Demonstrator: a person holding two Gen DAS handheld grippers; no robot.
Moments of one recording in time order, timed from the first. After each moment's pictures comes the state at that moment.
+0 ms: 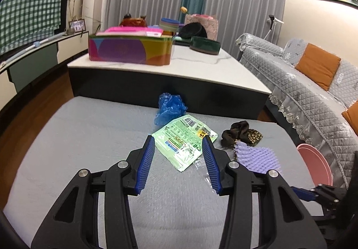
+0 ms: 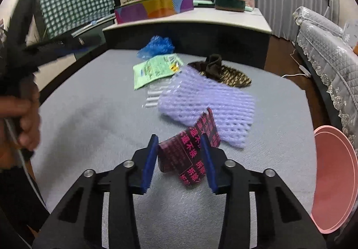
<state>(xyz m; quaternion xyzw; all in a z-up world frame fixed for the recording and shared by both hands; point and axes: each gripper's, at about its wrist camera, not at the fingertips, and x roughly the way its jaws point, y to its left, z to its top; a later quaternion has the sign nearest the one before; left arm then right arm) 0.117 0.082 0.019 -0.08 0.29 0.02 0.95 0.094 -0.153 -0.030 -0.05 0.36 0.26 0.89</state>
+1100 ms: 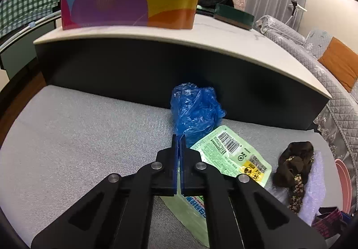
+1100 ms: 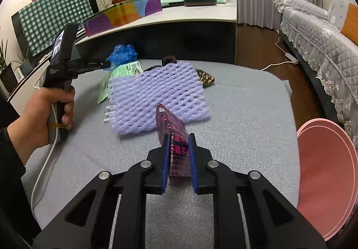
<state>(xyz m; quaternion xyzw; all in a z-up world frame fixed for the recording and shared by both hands) 0.247 0.105 -0.042 -0.09 0.36 0.05 0.93 0.142 -0.193 -0.040 -0.01 0.37 0.22 0.90</state>
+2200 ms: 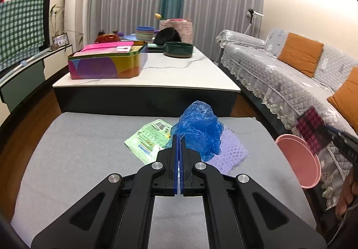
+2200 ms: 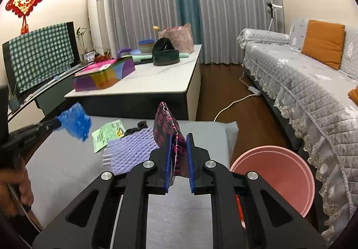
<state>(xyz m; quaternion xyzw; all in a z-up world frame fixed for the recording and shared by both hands) 0.085 0.028 0.058 -0.04 0.28 -0.03 0.96 0.078 -0.259 0.062 0.02 0.24 0.12 0.96</state>
